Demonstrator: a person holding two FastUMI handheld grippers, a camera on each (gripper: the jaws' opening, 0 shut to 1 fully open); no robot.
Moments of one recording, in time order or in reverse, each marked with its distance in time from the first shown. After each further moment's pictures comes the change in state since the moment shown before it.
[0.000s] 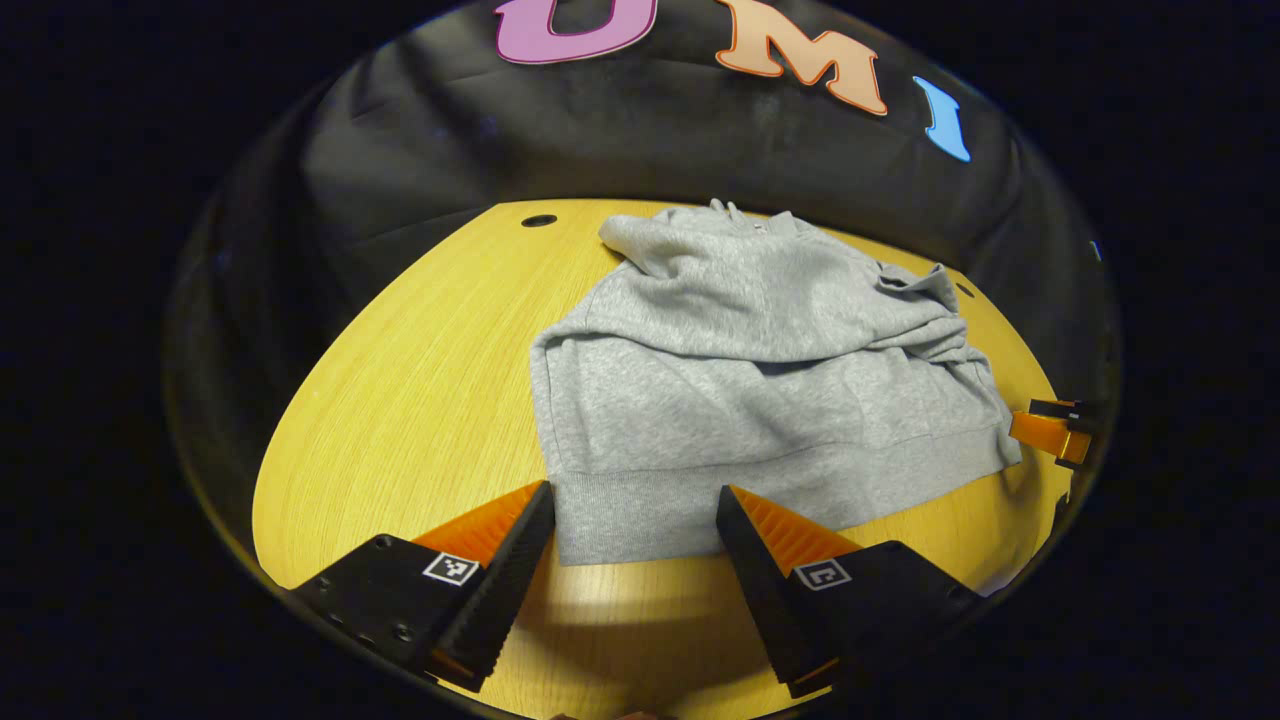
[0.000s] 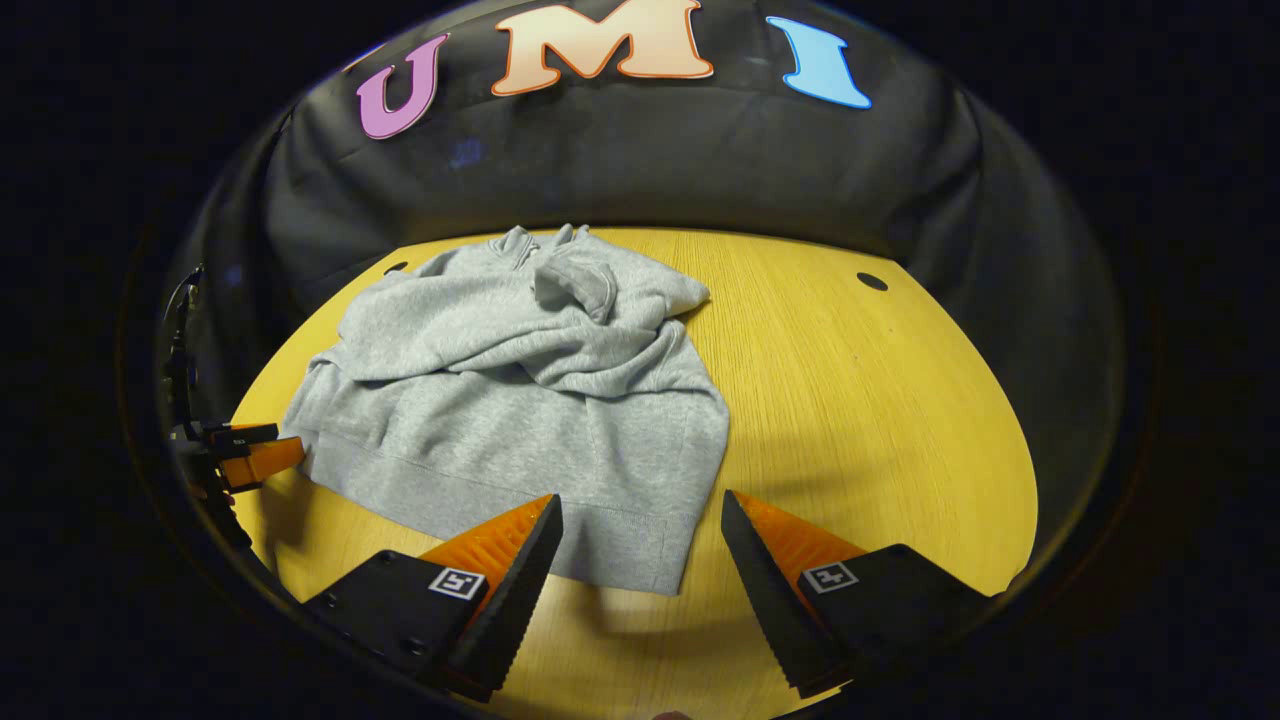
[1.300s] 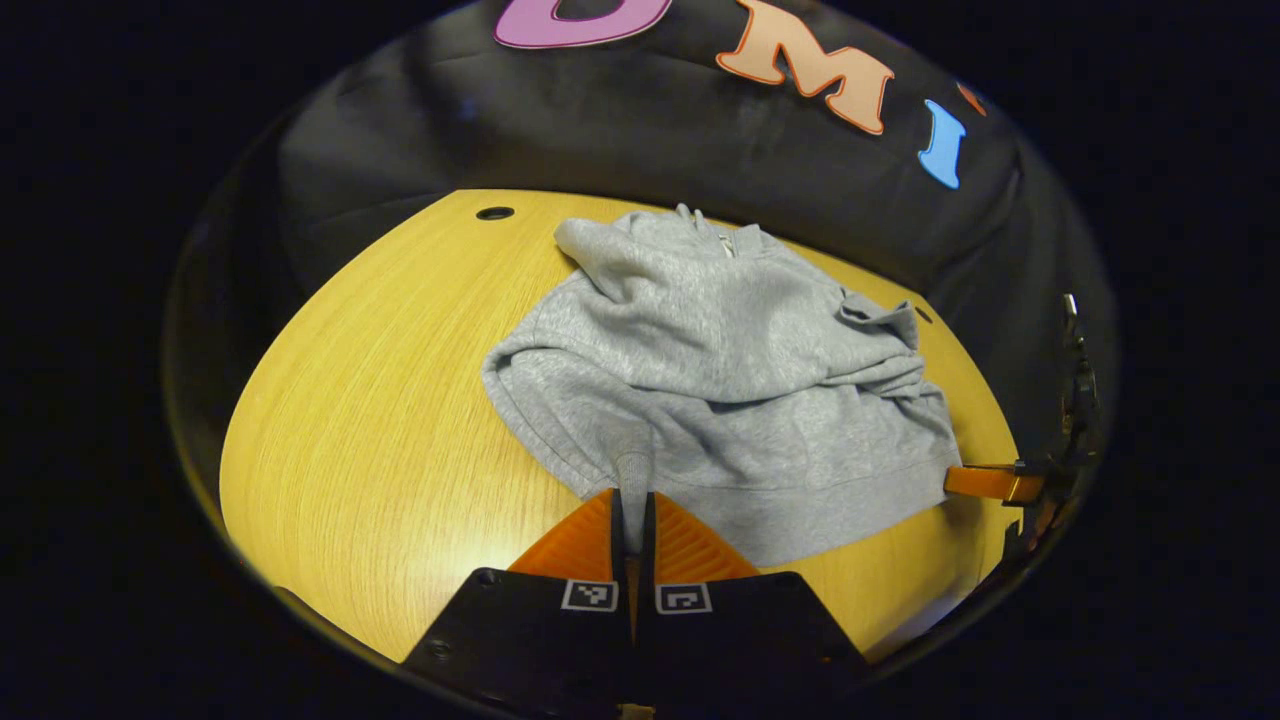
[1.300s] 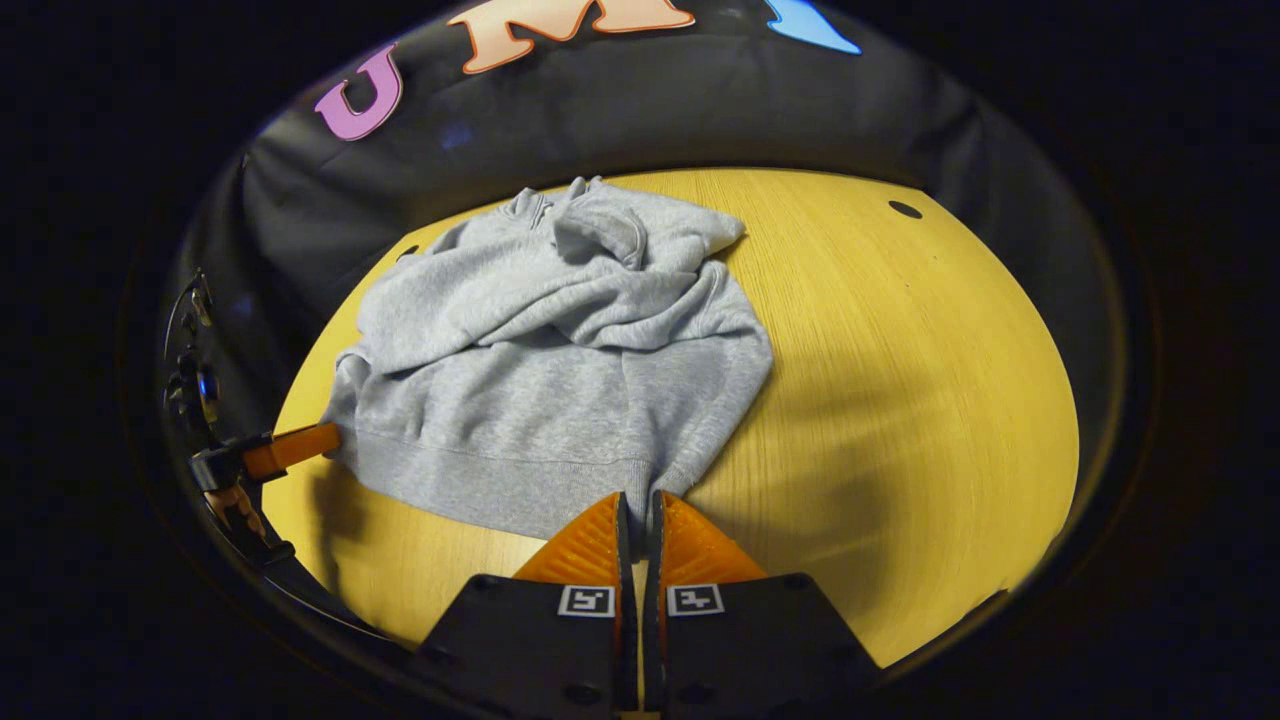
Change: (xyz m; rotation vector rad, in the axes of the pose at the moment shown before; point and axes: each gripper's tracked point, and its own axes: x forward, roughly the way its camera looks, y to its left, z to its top) left arm 0.001 -0.028 0.033 -0.096 0.016 -0.169; right arm -0.007 0.033 -0.007 0.121 0.161 0.112
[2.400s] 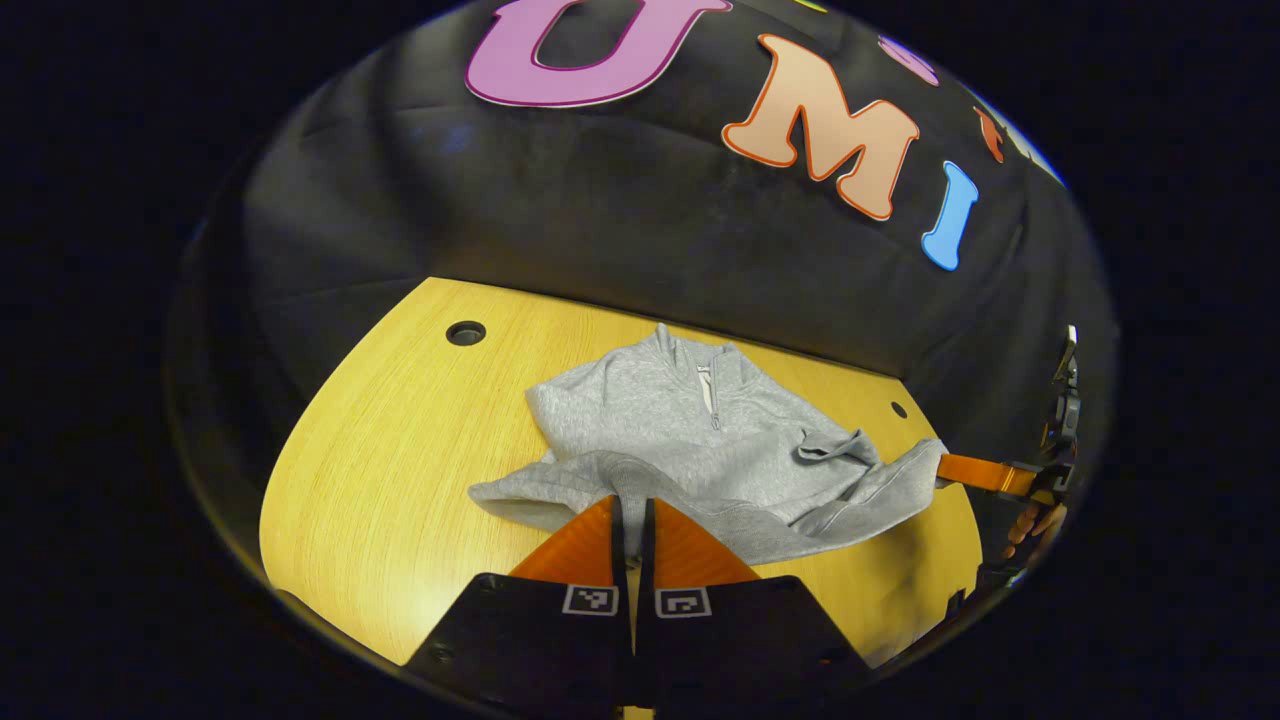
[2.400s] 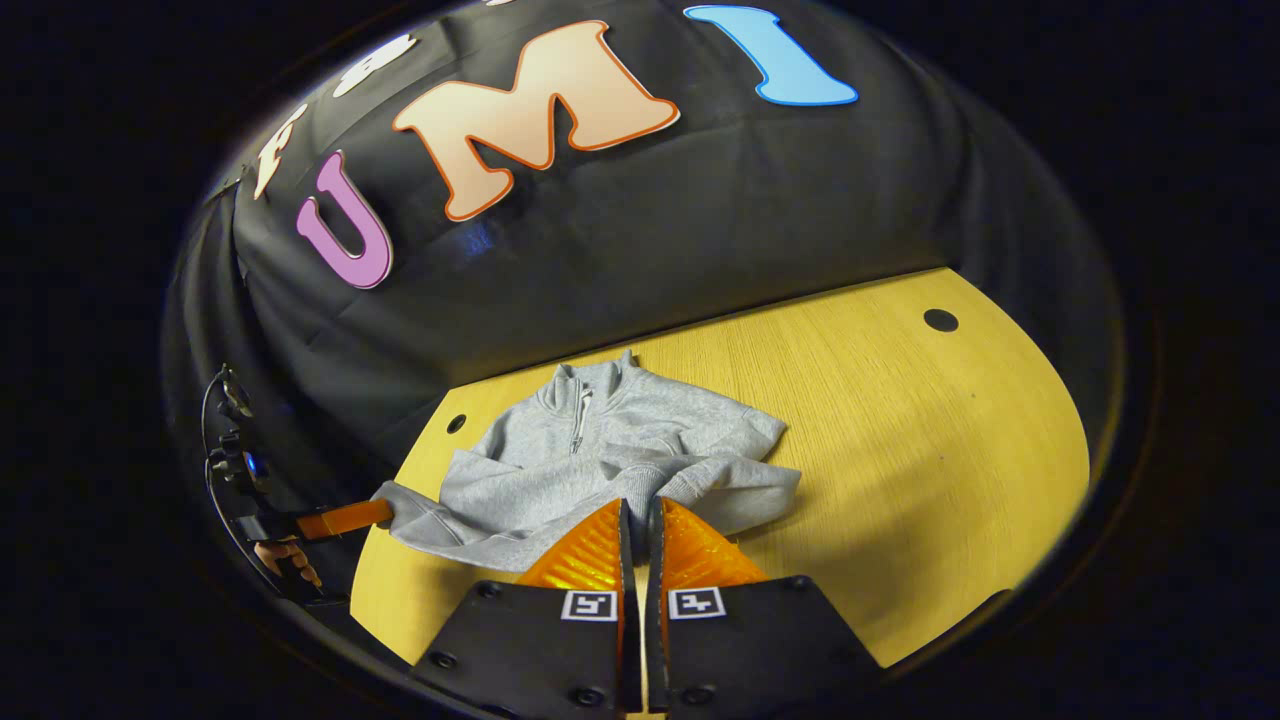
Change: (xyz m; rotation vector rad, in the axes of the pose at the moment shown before) left arm 0.014 -0.012 0.160 0.000 -0.123 -0.060; right arm 0.001 0.023 0.197 0.159 -0.269 0.159
